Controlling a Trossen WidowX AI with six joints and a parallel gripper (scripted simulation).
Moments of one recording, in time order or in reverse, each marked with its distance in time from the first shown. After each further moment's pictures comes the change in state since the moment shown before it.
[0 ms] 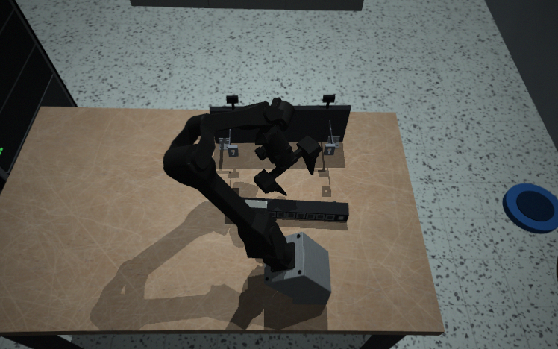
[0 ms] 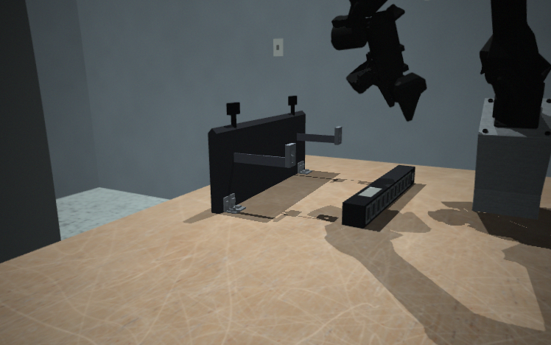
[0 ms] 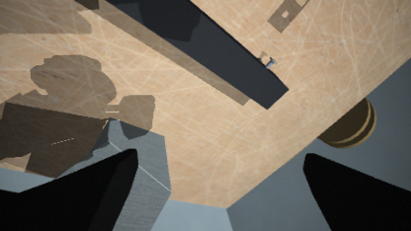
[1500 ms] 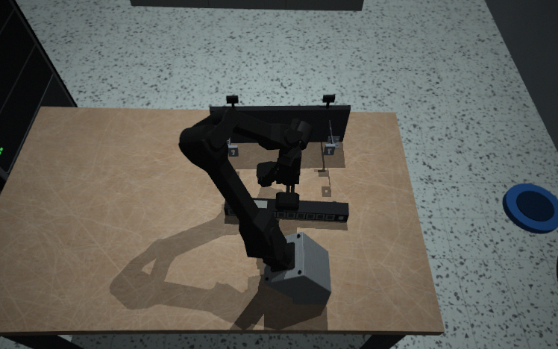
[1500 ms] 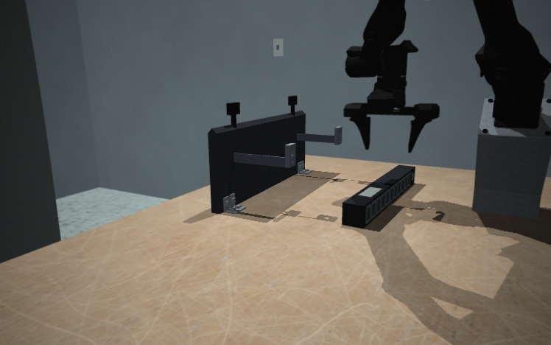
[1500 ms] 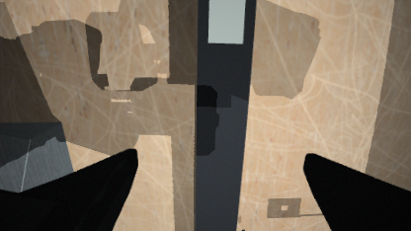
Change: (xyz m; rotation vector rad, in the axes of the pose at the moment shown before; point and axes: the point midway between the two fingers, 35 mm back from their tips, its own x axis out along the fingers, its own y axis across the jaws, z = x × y) arm 0.060 0.025 0.043 -0.910 -0.474 0.071
